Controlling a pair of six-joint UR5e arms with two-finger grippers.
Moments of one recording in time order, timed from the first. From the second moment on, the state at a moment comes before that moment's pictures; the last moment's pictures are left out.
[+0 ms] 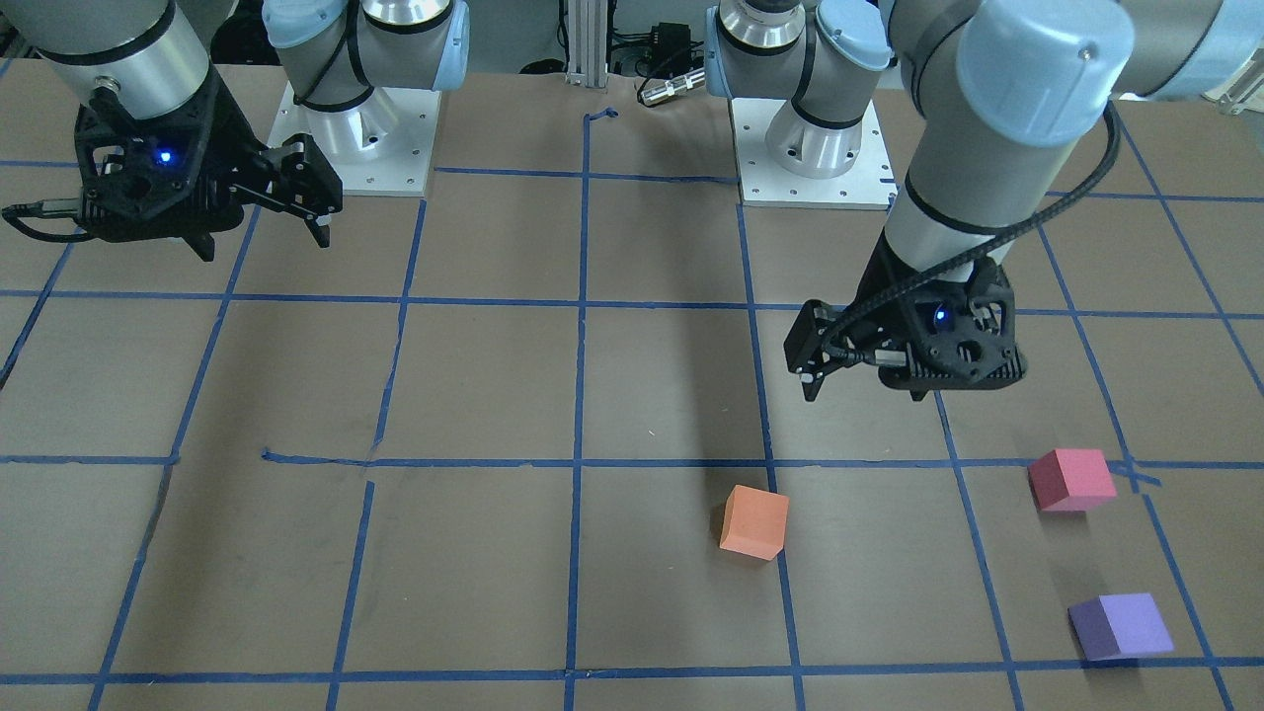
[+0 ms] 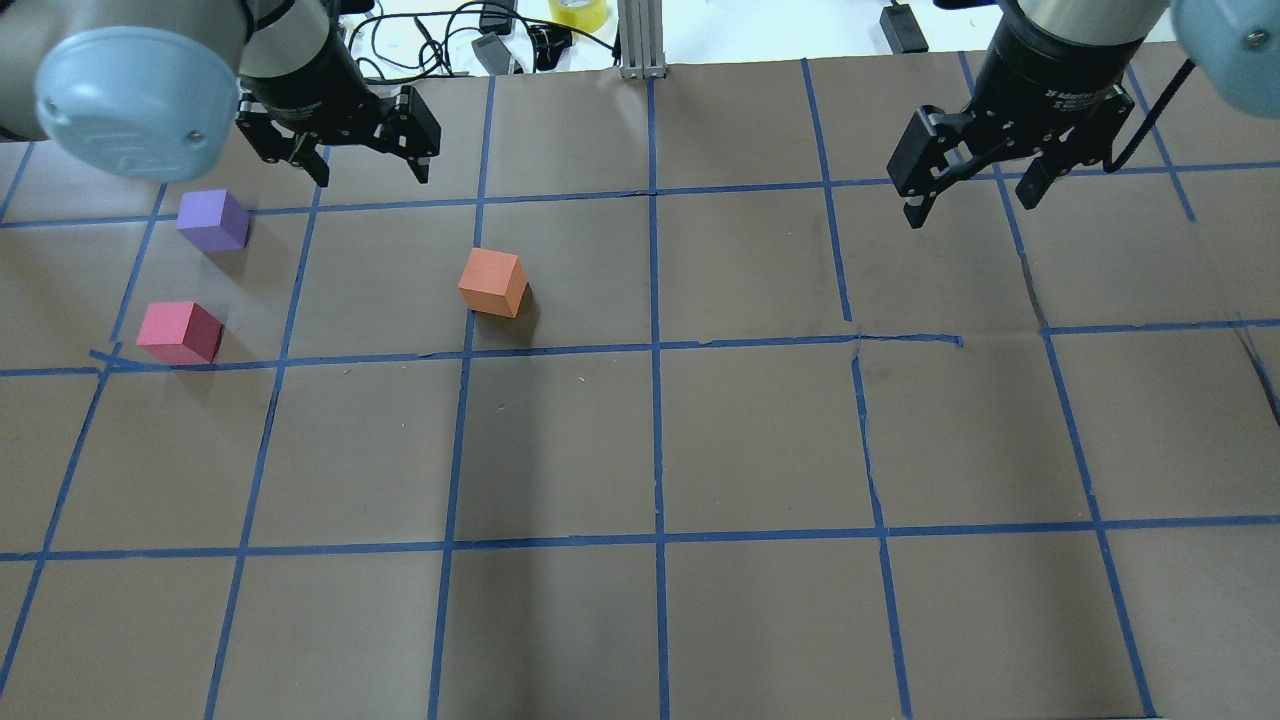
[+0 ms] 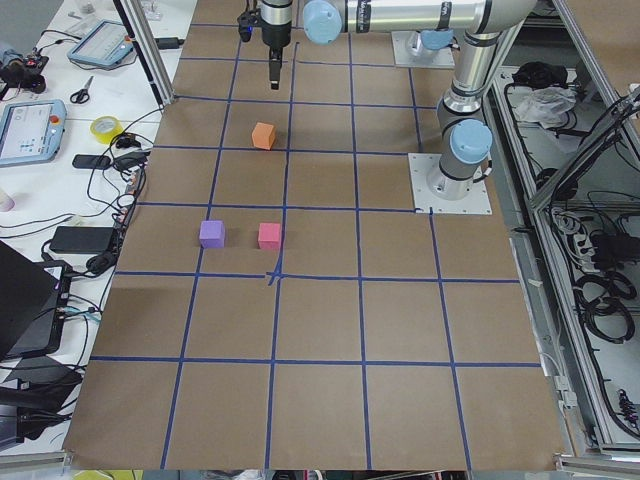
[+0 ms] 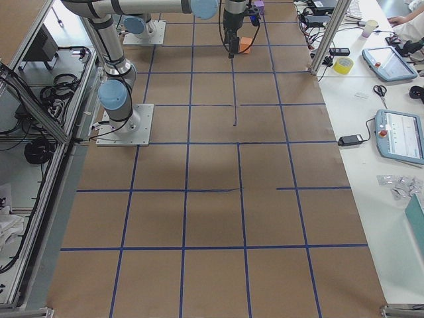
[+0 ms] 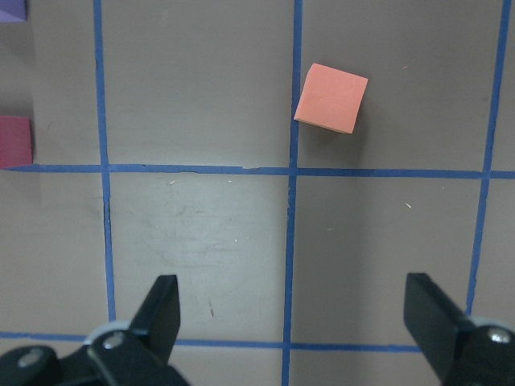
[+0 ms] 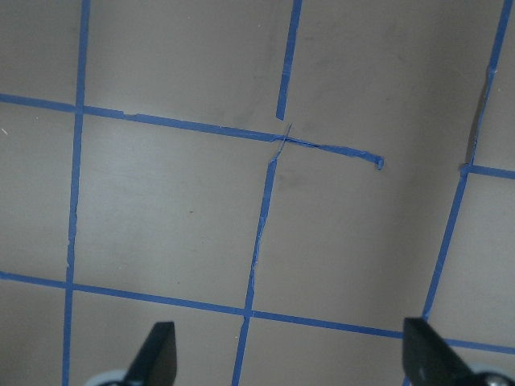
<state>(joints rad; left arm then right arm) -1.59 -1.79 -1.49 -1.29 1.60 -0.01 1.54 -1.55 1.50 -1.47 -1.56 -0.20</state>
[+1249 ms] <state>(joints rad) -1.67 -2.13 -1.46 -1.15 1.63 0.15 1.54 -1.55 1.50 -1.52 -1.57 -0.21</state>
